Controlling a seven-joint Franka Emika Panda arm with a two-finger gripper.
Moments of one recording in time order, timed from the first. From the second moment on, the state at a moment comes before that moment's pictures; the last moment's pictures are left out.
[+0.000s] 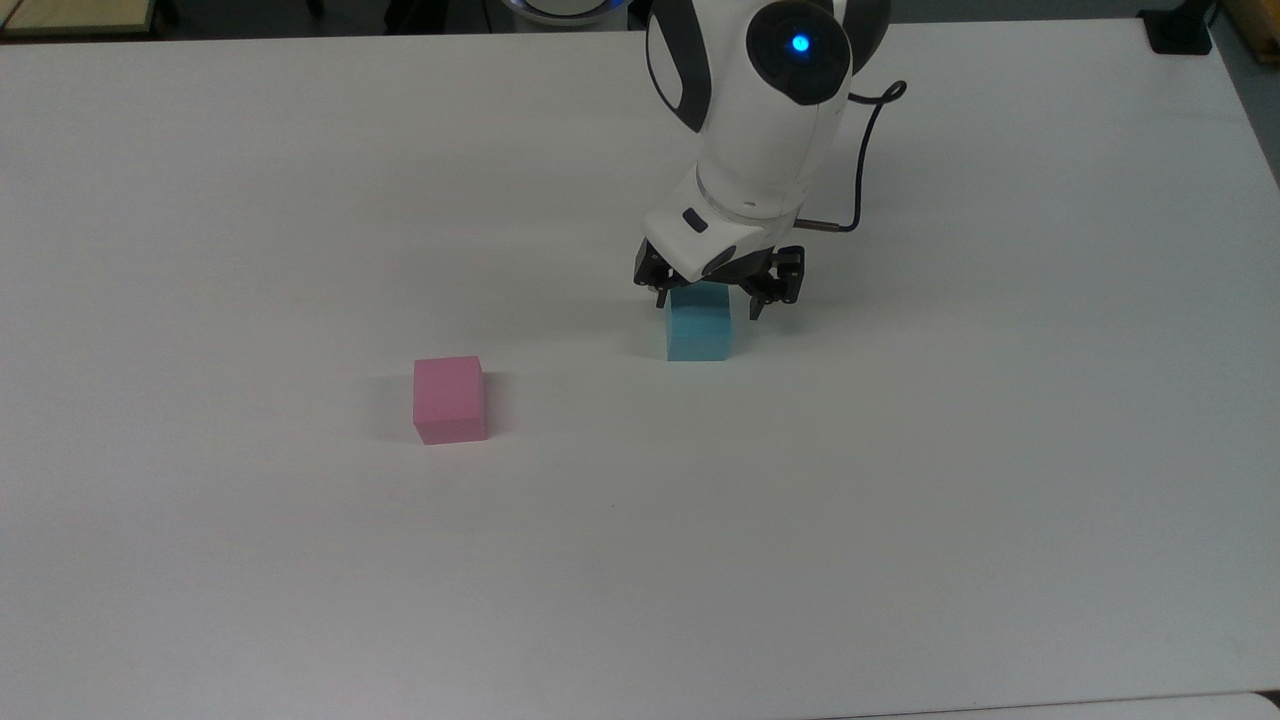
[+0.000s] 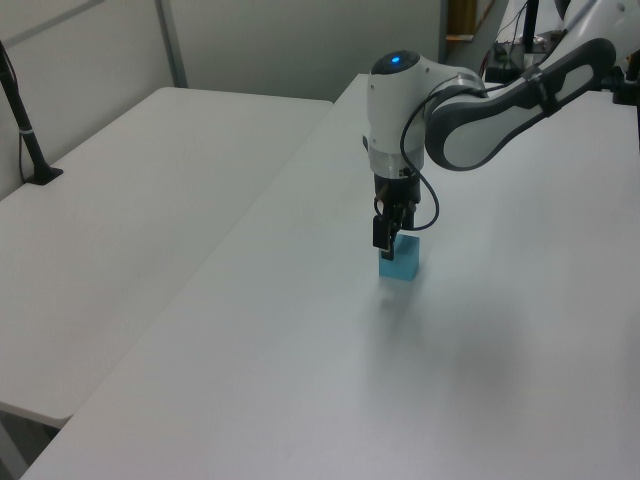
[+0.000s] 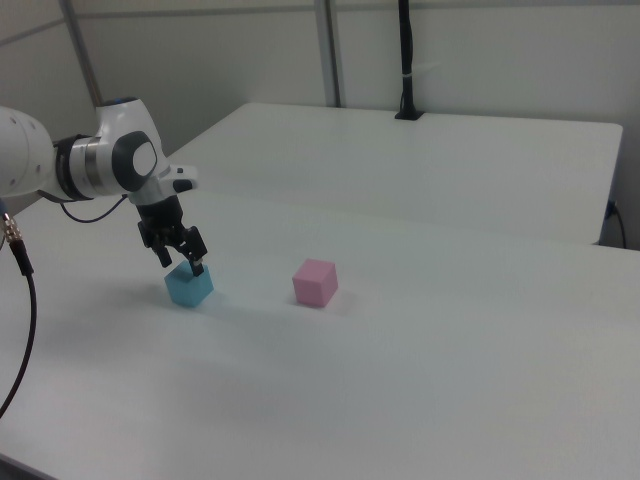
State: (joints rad) arm 0.20 0.43 0.12 -1.68 -0.17 2.09 0.46
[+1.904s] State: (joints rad) arm 0.05 0.19 0.11 -1.57 -0.12 1.81 0.18
